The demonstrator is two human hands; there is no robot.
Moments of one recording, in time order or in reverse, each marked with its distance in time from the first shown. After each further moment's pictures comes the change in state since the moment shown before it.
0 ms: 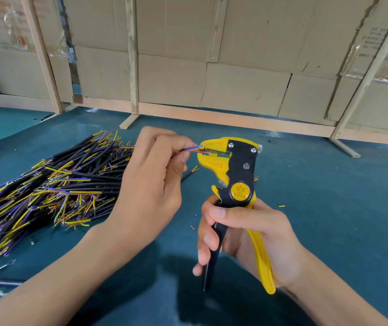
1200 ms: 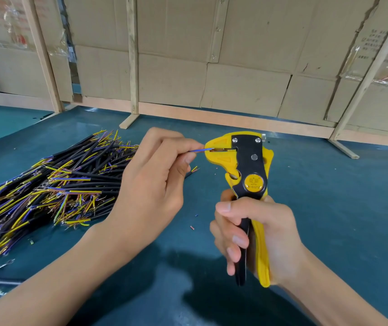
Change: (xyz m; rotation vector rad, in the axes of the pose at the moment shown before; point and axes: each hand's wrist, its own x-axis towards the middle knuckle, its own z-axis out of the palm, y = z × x) left_hand 0.001 0.004 -0.001 0.061 -0.003 -0.028; right_hand -0.001 -0.006 0.007 -0.078 0.257 -0.024
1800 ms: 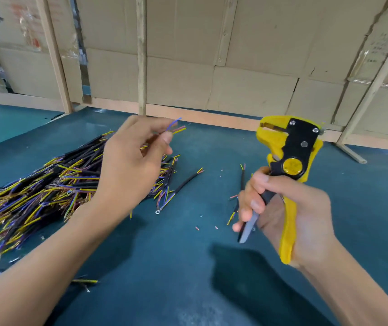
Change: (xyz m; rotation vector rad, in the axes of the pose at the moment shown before) left_hand 0.017 -0.034 -0.017 -0.176 0.029 -0.359; right_hand 0.003 -0.018 -0.018 0.056 0.138 -0.179
